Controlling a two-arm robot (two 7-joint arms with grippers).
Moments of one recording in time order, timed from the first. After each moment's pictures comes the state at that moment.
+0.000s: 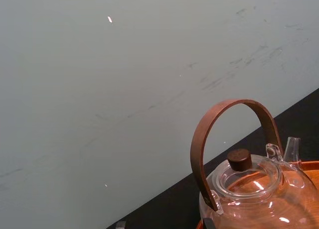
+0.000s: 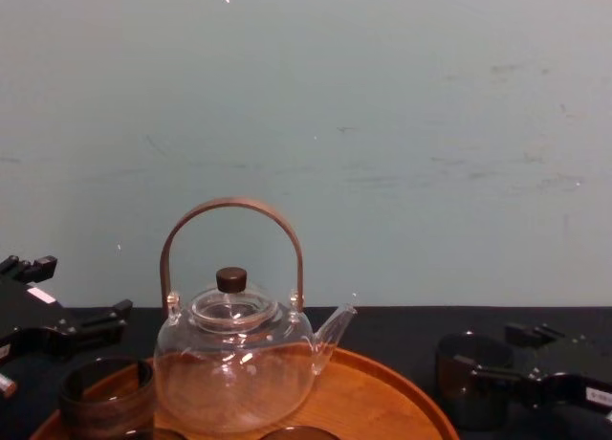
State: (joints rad) left arm -0.20 0.60 0.45 -1.41 -0.25 -0.12 0.03; right arm 0.41 0.33 -0.36 -0.98 0.29 -0.18 0.56
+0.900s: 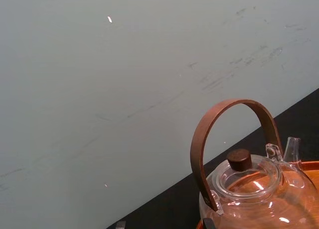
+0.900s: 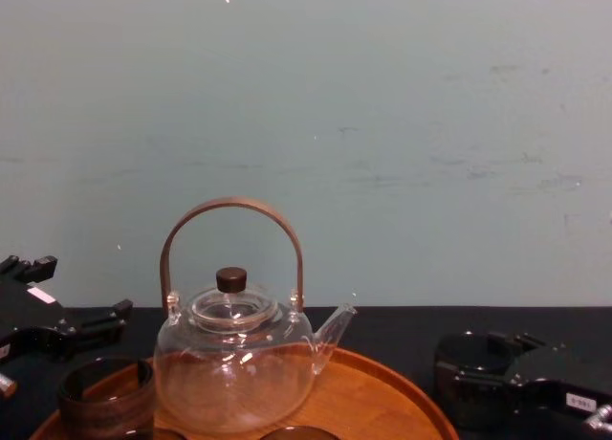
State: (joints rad) left arm -0.20 0.60 0.45 -1.41 -0.25 -0.12 0.03; right arm 0.47 0.29 -0.37 -0.86 0.30 -0.21 0.61
